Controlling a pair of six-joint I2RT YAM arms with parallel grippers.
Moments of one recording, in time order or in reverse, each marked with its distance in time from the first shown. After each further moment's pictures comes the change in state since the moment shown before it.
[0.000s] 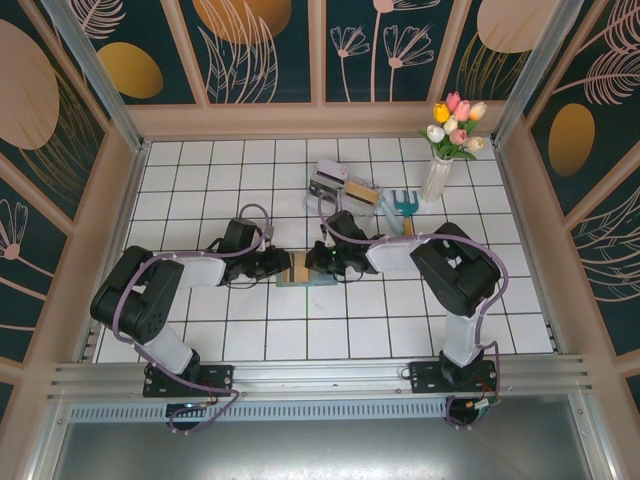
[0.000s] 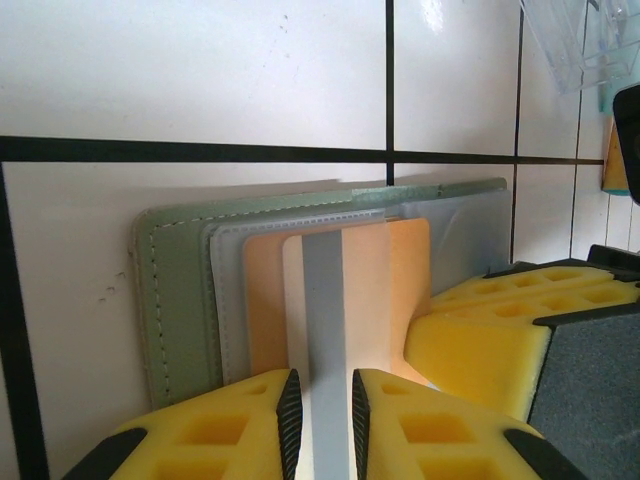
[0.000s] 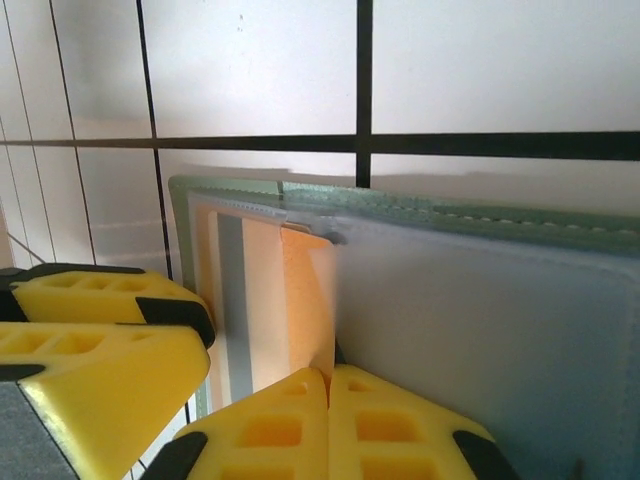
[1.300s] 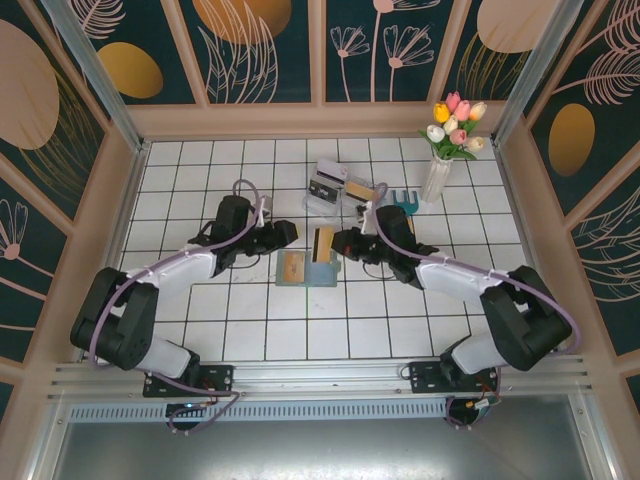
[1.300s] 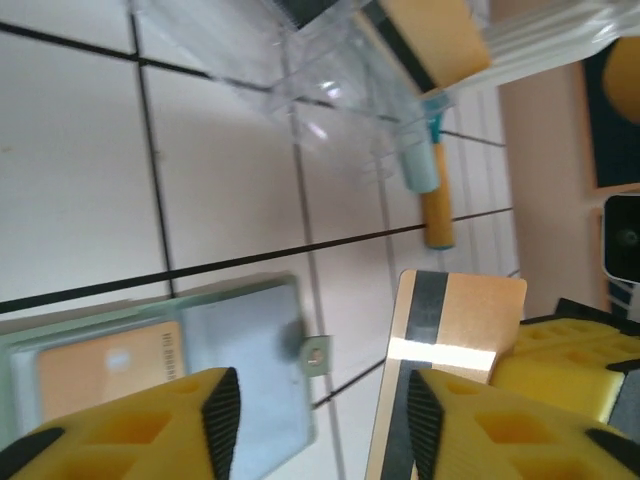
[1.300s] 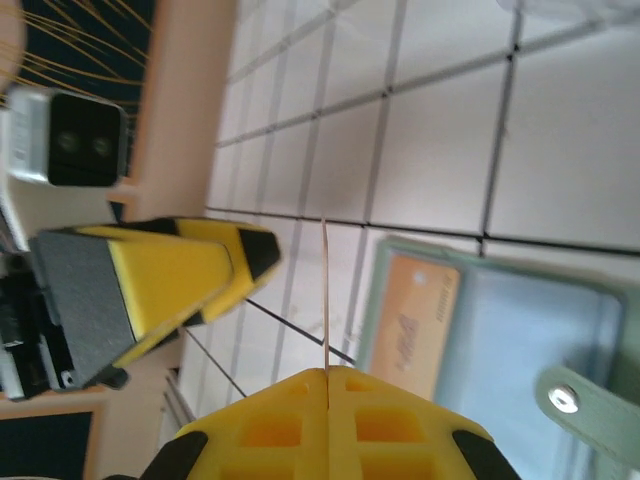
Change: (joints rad) left arm 0.000 -0.189 0.138 -0.065 0.060 -0.072; right arm -0.165 -0.479 -0.275 0.200 -0.093 -0.018
